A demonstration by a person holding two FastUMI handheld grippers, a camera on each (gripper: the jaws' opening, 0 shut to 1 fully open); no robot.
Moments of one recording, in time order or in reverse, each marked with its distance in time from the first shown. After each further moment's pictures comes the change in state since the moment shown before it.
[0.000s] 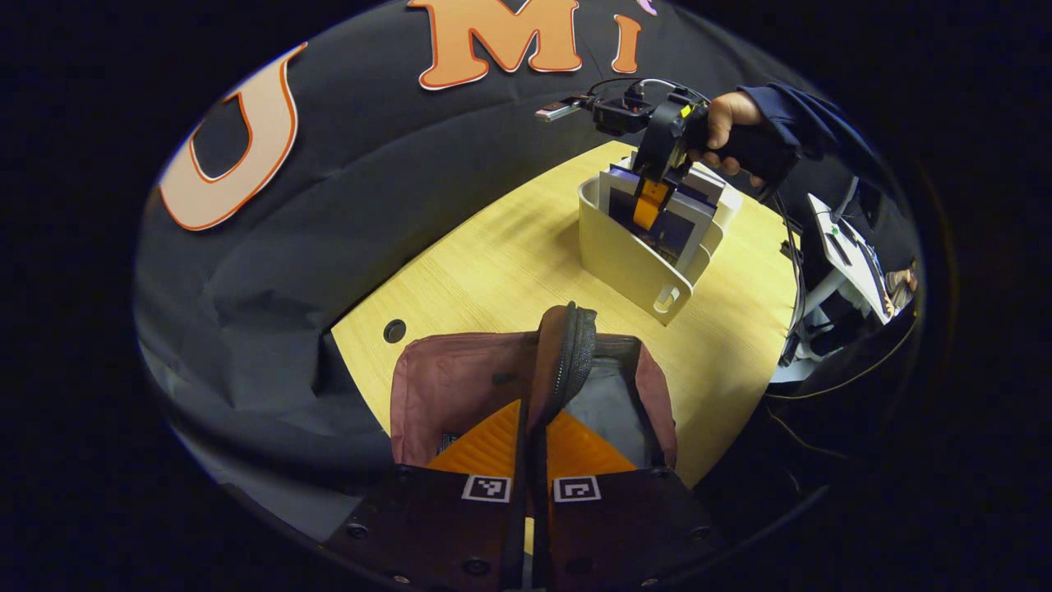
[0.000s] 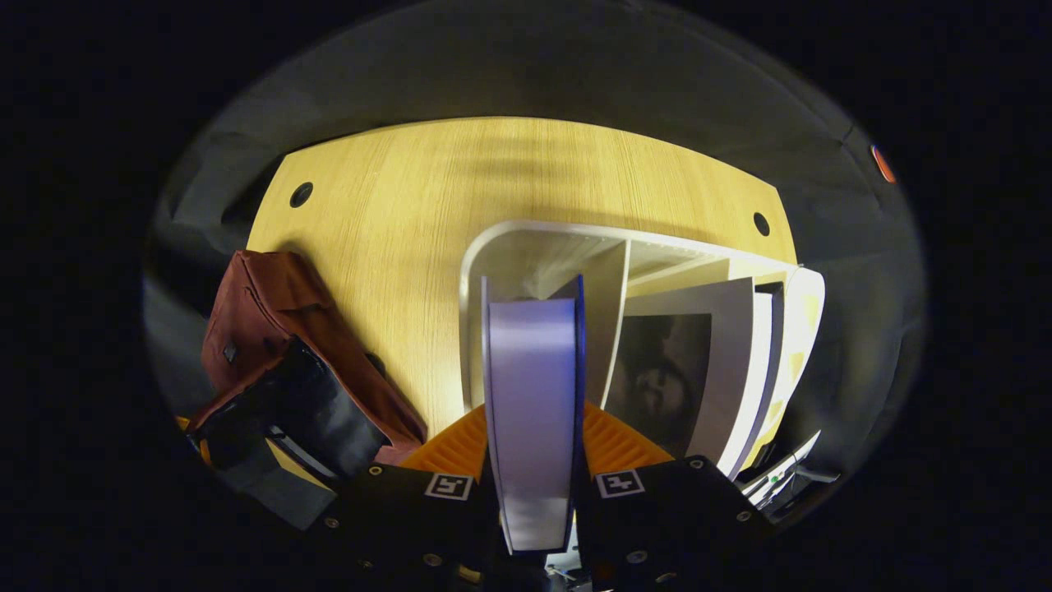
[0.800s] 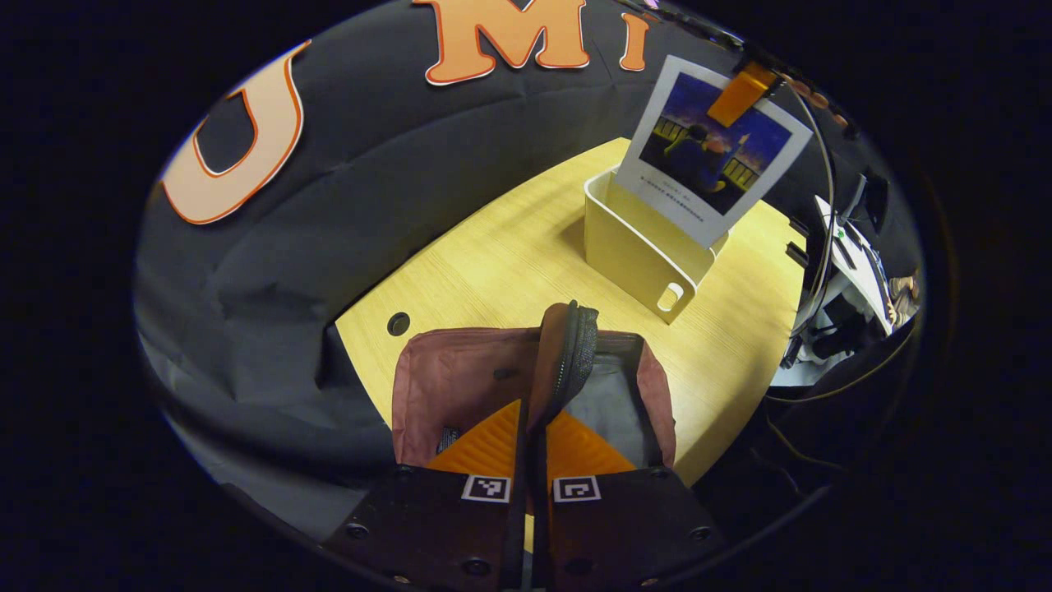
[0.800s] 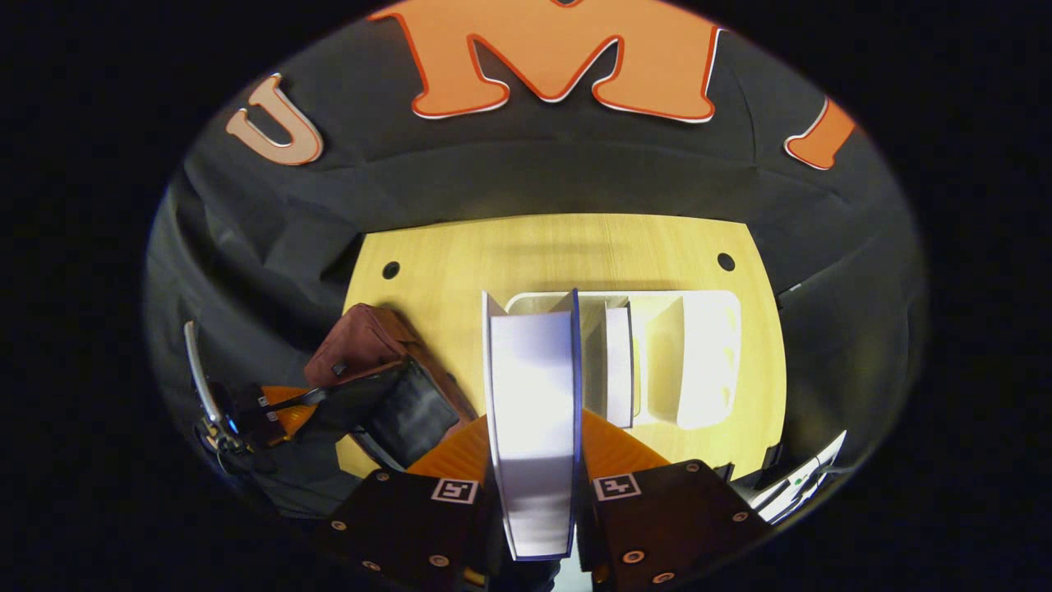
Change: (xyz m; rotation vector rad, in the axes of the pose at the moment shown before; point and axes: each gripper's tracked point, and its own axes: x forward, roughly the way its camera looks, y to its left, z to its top) left arm -0.002 0.001 0.003 -0.011 0.027 0.013; right arm -0.198 -0.031 -0.030 0.051 -0.304 0.201
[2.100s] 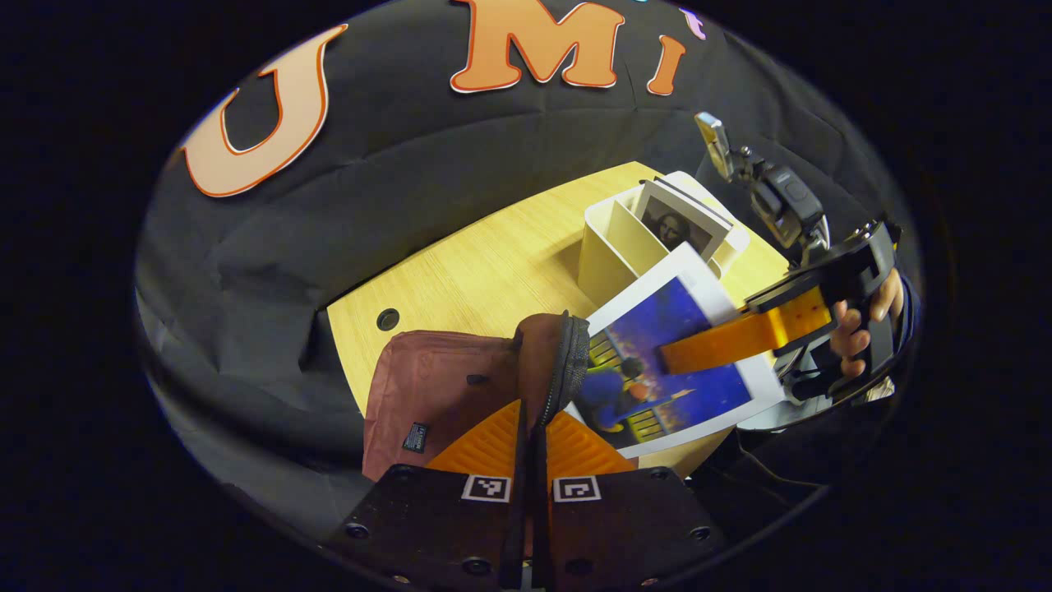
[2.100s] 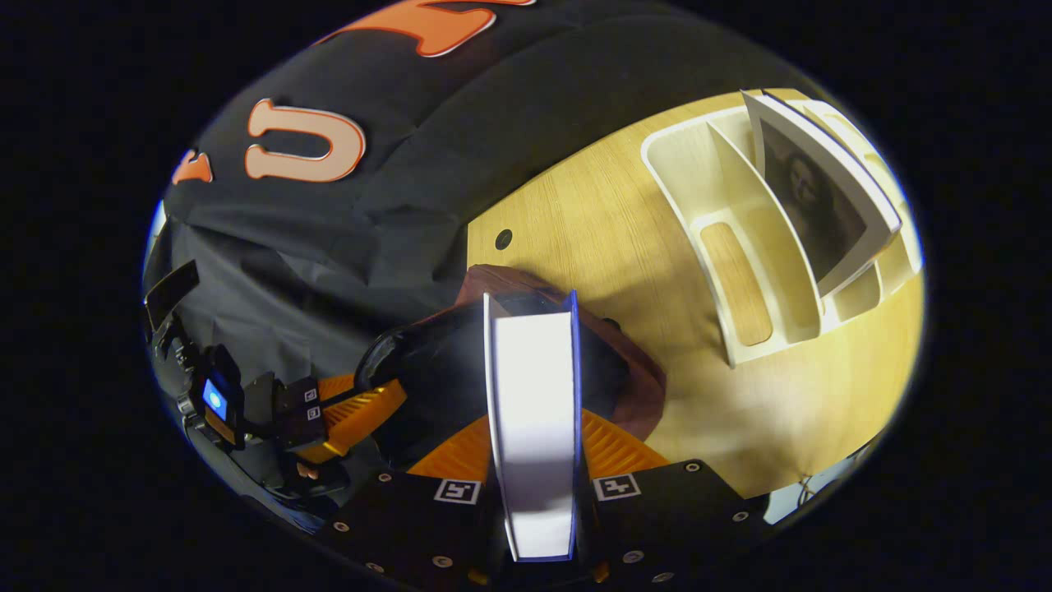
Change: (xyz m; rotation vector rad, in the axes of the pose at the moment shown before) left arm -0.011 -0.027 0.020 -0.130 -0.051 -0.018; right arm 0.124 0.161 -0.113 0.379 0.005 0.534
